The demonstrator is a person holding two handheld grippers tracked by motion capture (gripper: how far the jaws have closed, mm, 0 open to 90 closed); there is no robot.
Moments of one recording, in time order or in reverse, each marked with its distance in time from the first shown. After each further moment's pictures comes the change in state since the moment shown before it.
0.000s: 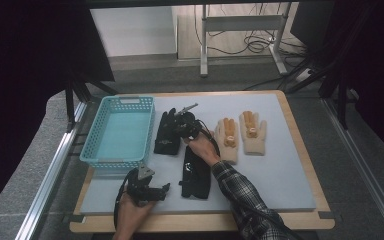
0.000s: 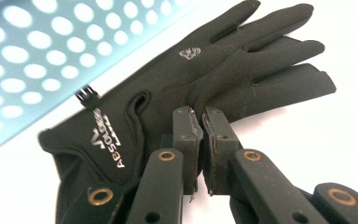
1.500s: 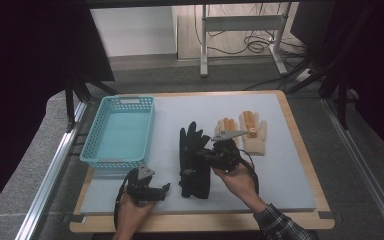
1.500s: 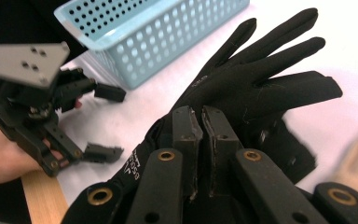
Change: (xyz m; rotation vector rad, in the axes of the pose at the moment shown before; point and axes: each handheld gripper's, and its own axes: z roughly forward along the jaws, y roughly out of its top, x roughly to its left) left arm 0.000 0.000 0.000 -0.004 0.002 -0.003; right arm 0.050 -0.088 -0.165 -0.168 0.101 0.088
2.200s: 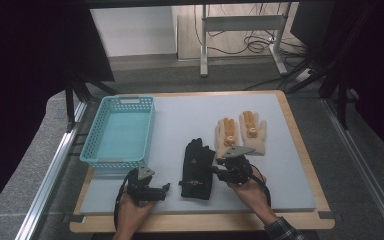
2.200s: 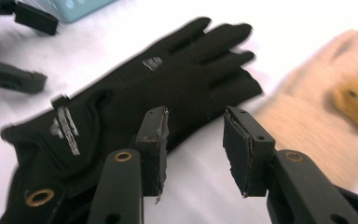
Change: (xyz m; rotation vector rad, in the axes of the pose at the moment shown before) left arm 0.000 0.000 0.000 0.001 0.001 -0.002; right arm -0.025 -0.057 -0.006 0.063 -0.163 -0.105
